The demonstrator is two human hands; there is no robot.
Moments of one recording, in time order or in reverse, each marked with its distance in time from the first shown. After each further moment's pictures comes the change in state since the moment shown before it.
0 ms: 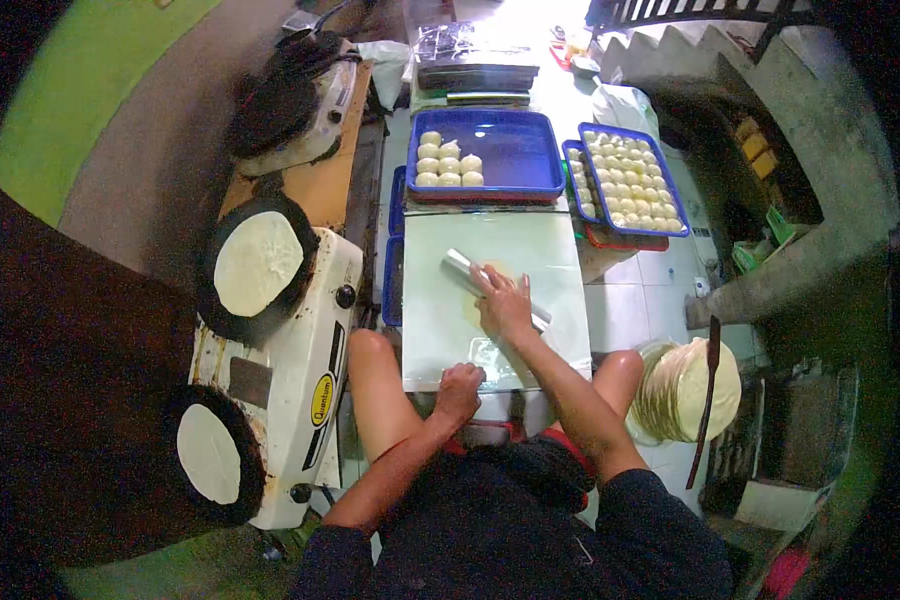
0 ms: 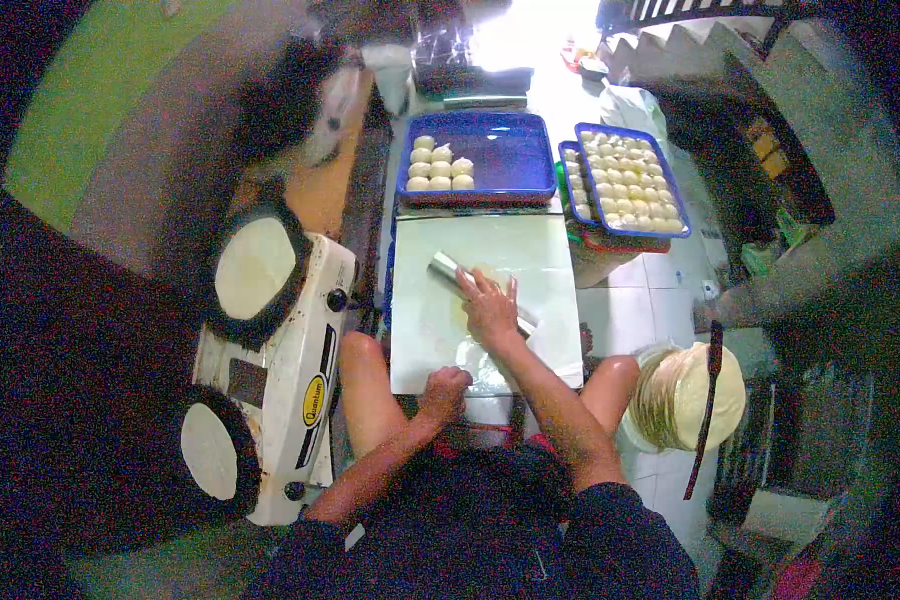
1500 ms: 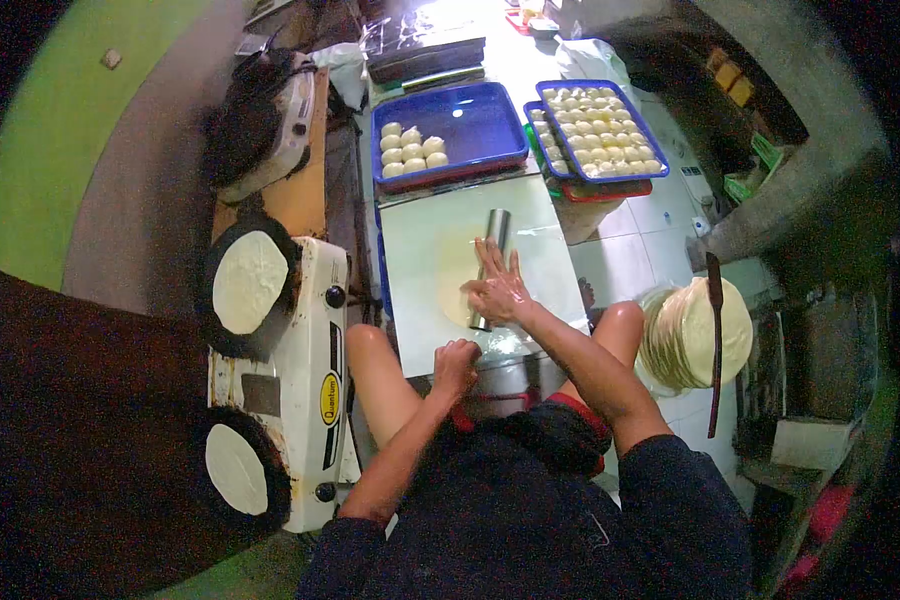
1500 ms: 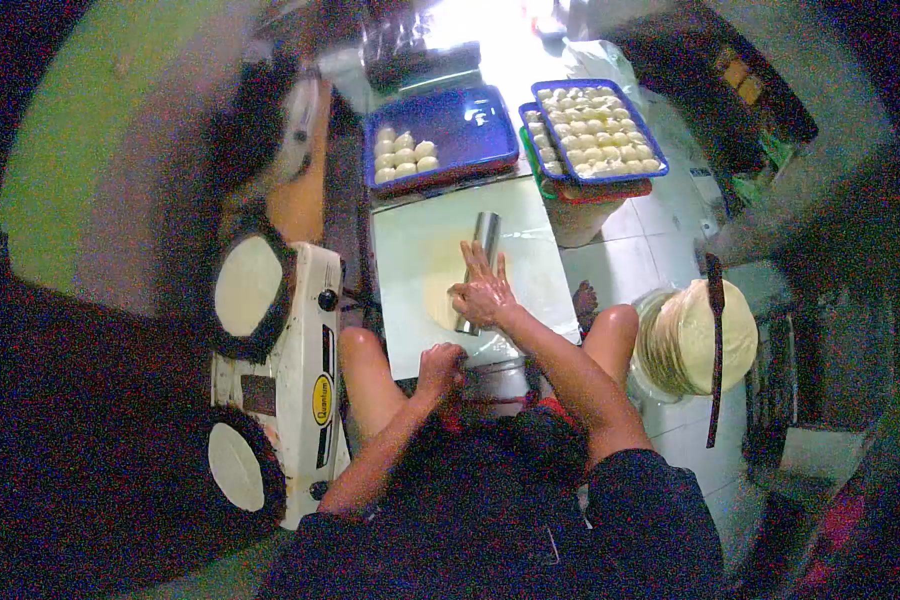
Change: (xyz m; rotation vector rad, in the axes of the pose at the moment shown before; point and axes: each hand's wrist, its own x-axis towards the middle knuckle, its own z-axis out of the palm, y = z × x) left_hand 0.003 -0.001 -0.008 0.031 -0.039 0.017; right_hand -0.040 0.003 -0.027 -0.106 -0.072 -0.108
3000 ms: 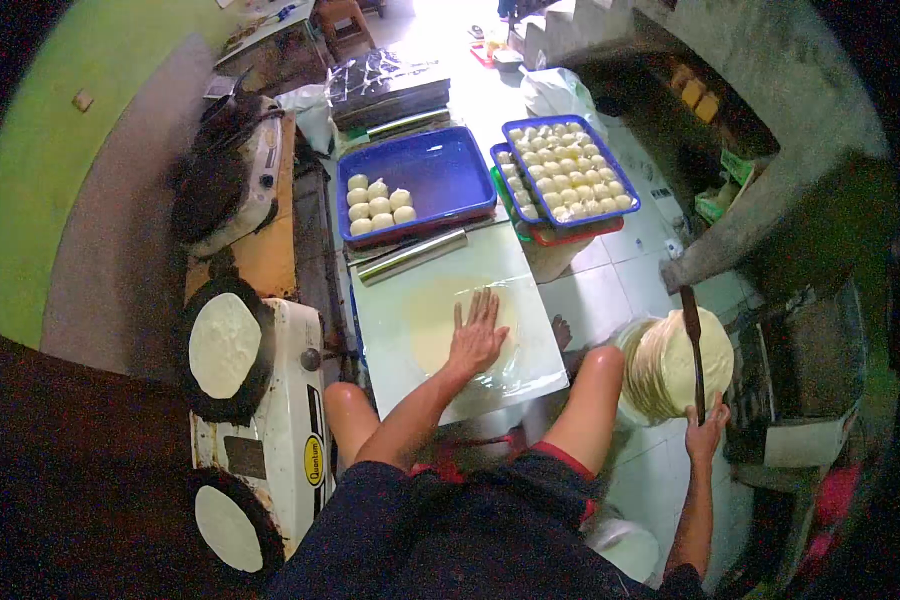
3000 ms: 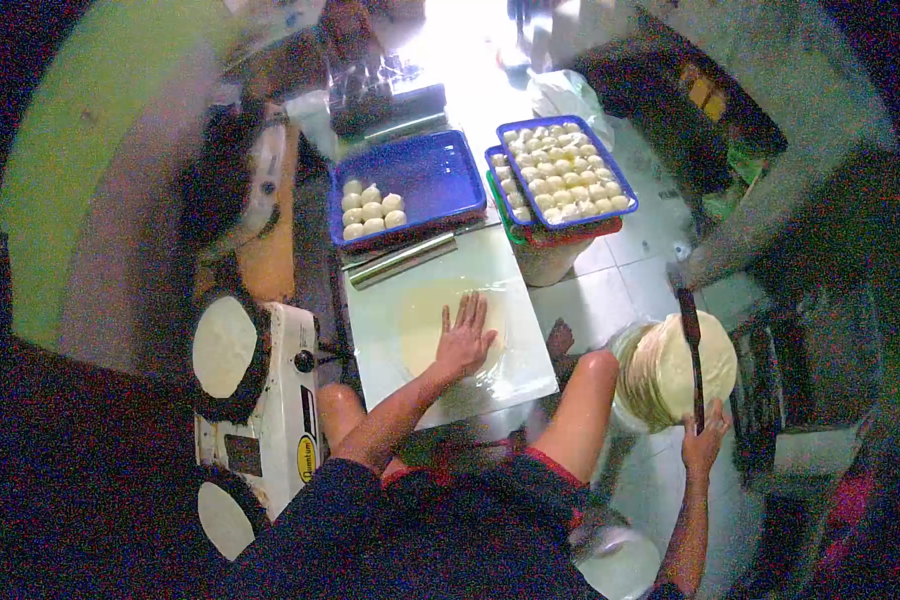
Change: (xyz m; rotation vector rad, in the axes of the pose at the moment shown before) left_hand 0.186 0.034 0.023 0.269 -0.066 0.121; right_hand -0.427 0.173 -0.100 0.003 0.453 1.278
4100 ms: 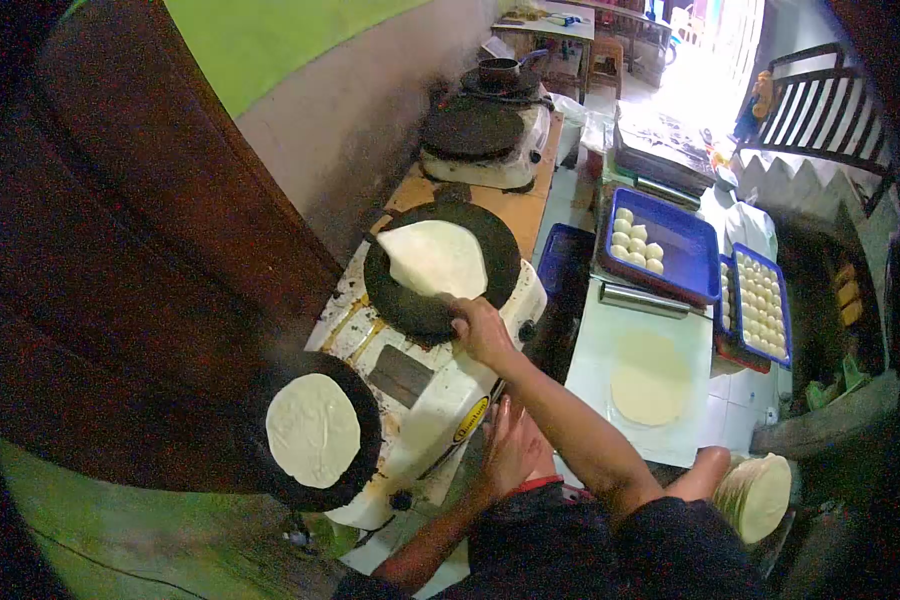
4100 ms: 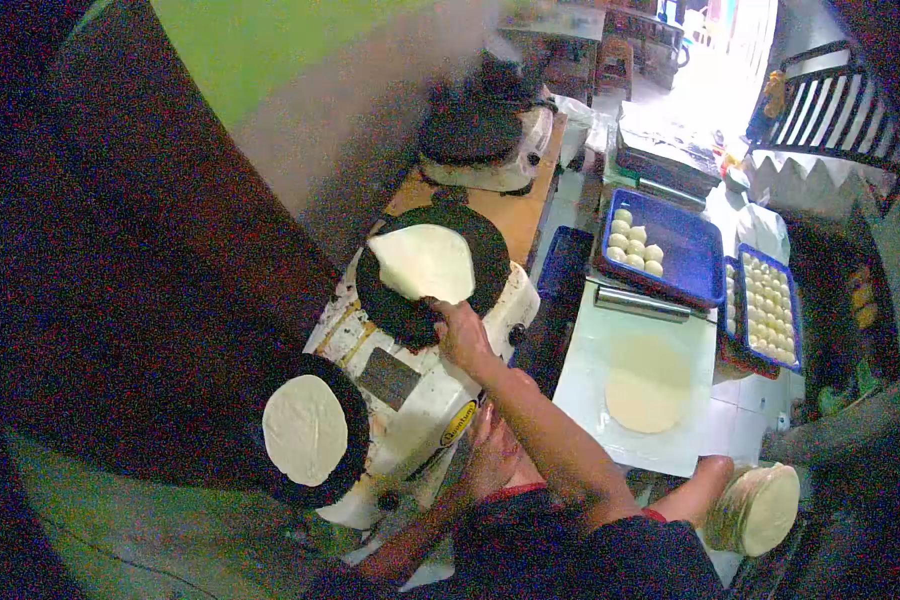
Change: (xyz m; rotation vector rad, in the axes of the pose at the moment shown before) left_hand -0.349 -0.083 -0.096 -0.405 0.450 -0.592; right_hand -0.418 -0.659 0.210 0.634 -0.803 -1.450
